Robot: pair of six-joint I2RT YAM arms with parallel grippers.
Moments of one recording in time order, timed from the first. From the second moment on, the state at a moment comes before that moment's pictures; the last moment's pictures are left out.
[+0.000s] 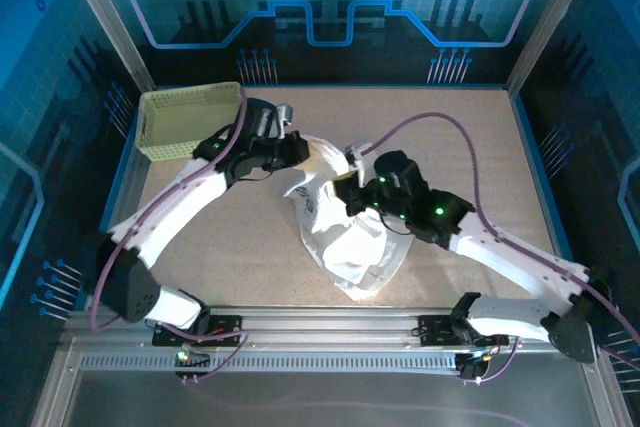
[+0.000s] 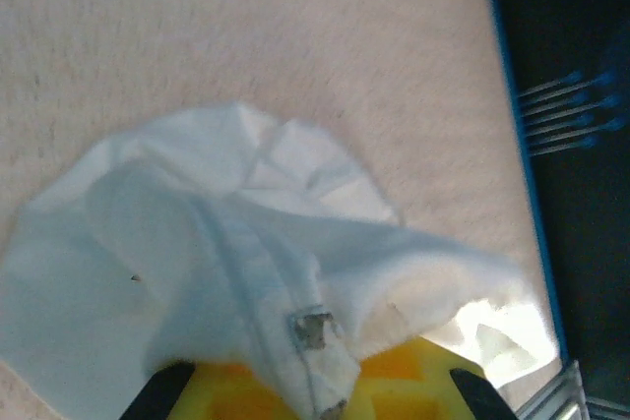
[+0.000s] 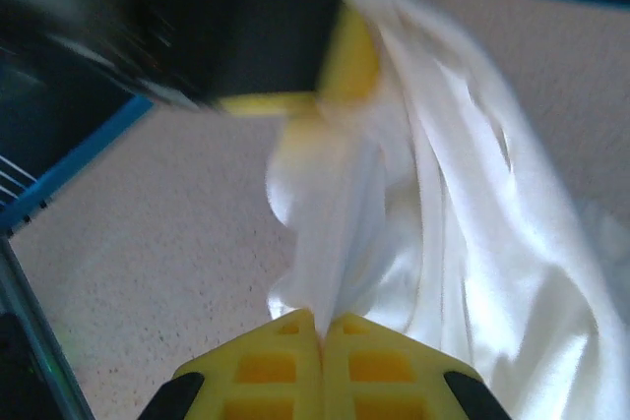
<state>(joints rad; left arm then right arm) -0.45 1.49 1.33 -0.58 0.28 -0.67 0.82 1.12 0.99 -0.31 -0.01 0.29</state>
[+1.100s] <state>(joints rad) -0.52 1.43 1.07 -0.61 0.23 -0.85 1.07 1.28 0.80 -0.28 0.07 0.22</state>
